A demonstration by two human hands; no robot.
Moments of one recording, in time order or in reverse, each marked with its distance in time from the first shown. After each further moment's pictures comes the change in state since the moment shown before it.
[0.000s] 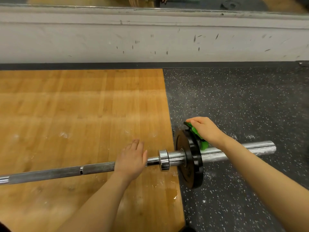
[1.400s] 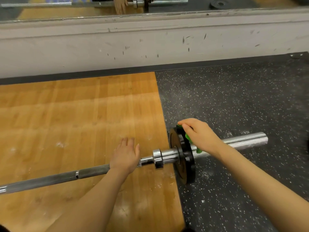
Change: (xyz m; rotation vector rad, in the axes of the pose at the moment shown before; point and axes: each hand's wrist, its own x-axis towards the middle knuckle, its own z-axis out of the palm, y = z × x) left_hand 0.024 -0.001 -0.009 -0.097 0.036 -0.157; right_hand -0.033 -0.005 -0.005 -0.159 0.056 -0.204
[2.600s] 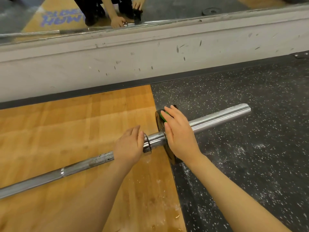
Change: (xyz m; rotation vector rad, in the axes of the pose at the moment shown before) left_hand 0.103 0.045 -0.027 -0.060 0.253 0.127; right_hand 0.089 0.010 0.054 -0.004 0.559 -0.398
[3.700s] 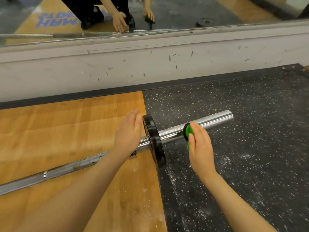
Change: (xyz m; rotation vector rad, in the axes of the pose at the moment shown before) left_hand 0.031 0.067 -0.038 -0.364 0.125 0.055; right_hand -0.035 0.070 -0.048 0.017 0.114 0.293
